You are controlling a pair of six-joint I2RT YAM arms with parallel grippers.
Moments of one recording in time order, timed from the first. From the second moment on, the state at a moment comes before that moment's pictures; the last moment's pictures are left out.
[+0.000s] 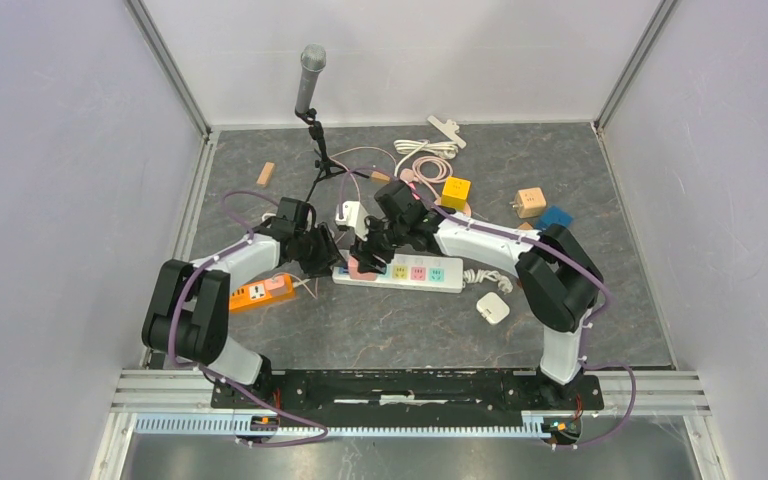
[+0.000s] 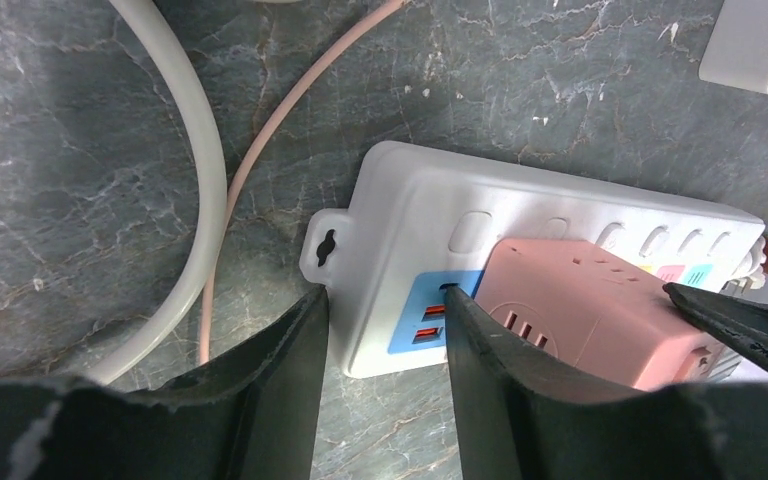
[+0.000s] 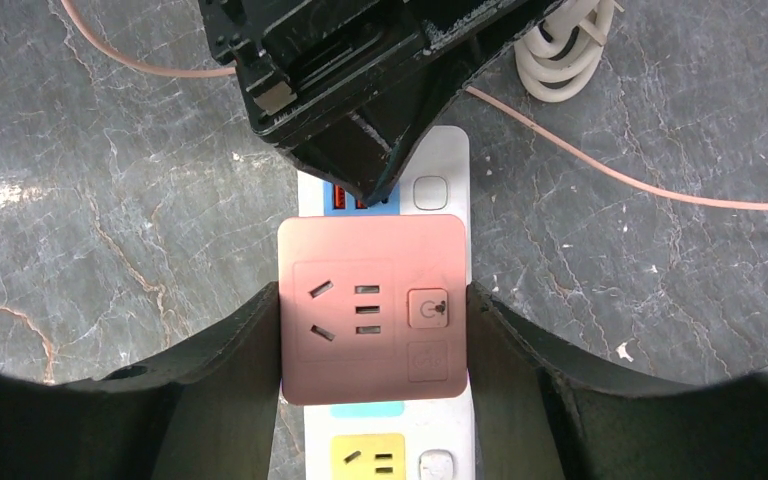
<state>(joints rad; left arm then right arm) -0.27 1.52 0.78 -0.33 0.28 -0.66 0.82 1.88 1.32 -0.22 -0.46 -0.46</state>
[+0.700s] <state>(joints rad) -0.27 1.54 0.78 -0.30 0.30 -0.66 0.84 1.95 1.34 -0.27 -0.43 -0.48</state>
